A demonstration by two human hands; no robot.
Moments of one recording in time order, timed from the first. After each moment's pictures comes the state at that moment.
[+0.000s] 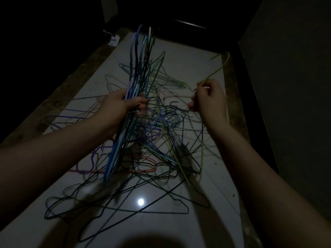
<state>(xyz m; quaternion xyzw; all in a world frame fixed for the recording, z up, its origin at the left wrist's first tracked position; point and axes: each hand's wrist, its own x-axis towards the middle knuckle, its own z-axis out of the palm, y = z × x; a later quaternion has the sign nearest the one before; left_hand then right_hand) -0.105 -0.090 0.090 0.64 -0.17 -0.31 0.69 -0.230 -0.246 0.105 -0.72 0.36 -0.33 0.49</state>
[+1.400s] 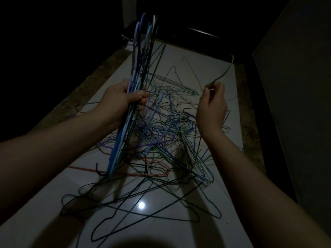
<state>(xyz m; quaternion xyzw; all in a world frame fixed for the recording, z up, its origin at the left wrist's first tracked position) -0.074 -0.058 0.111 0.63 -0.19 -0.27 0.70 -0.185 -0.223 0.083 -0.78 0.34 -0.43 0.30</state>
